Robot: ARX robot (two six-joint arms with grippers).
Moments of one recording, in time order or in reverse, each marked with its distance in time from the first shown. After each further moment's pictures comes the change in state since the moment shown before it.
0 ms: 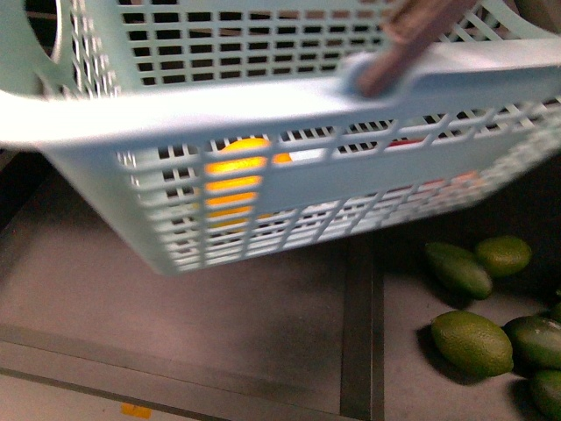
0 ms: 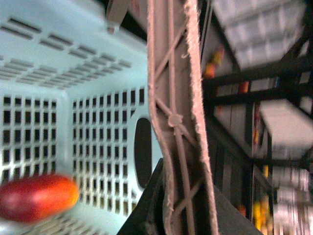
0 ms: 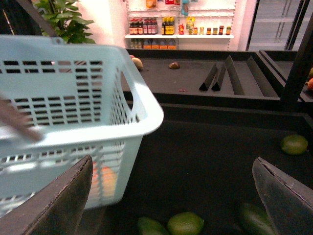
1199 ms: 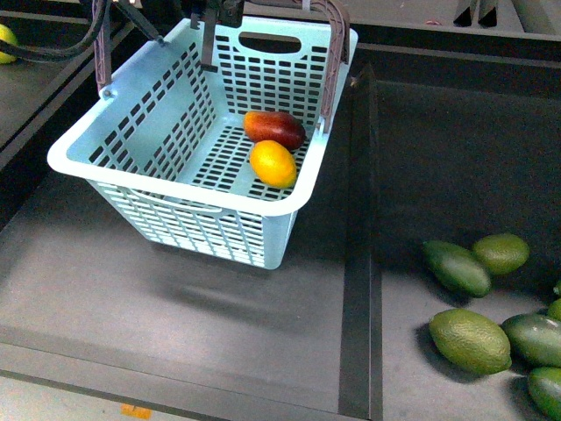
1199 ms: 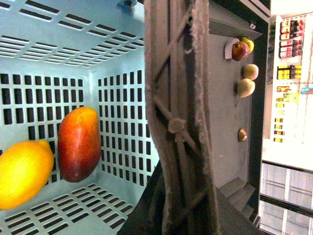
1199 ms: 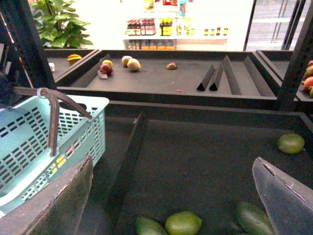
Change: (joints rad) left arm 0.256 0.626 0.351 -0.015 -0.369 -0.510; right arm 0.000 0.000 0.000 0.000 0.004 0.000
